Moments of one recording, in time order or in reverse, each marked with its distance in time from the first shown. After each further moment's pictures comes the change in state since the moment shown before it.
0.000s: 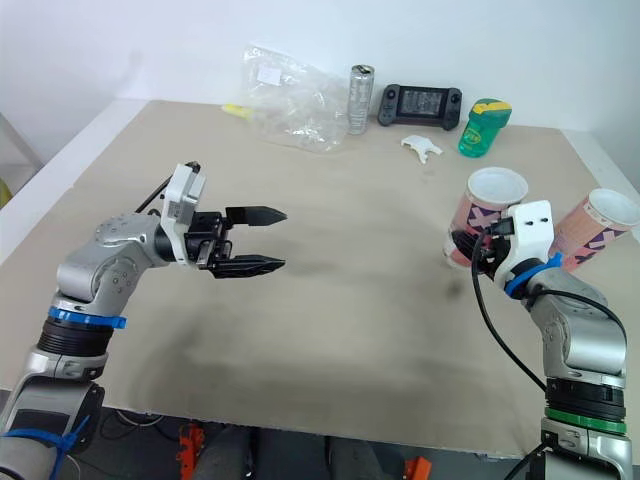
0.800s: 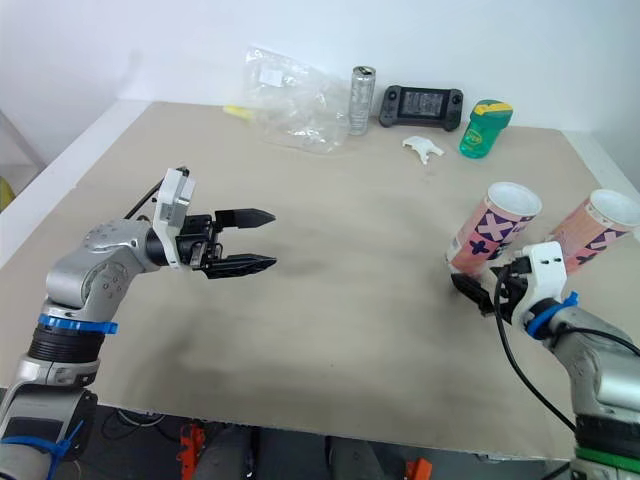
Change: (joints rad) left arm 0.070 0.048 0.069 -0.032 -0.016 0.044 0.043; right arm 0.266 -0.087 -0.094 -0.127 0.156 0.104 0.182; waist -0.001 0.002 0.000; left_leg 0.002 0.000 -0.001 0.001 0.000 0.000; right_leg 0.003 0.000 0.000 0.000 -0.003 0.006
